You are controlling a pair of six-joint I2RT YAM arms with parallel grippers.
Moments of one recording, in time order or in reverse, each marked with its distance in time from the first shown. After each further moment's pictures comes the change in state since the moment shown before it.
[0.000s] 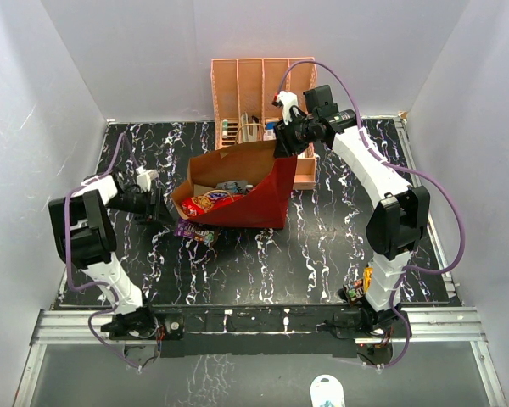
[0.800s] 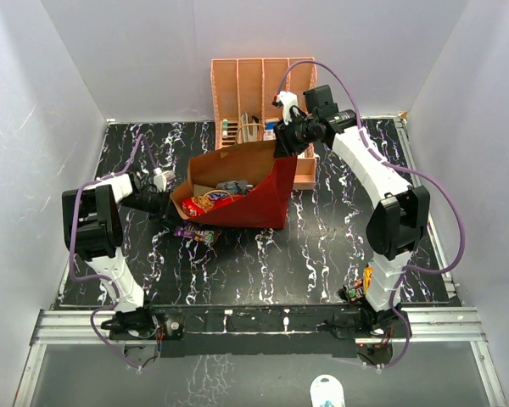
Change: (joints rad) left arm -0.114 0.074 0.002 0.056 0.051 -0.052; right arm 0.000 0.000 0.000 0.000 0.000 -0.002
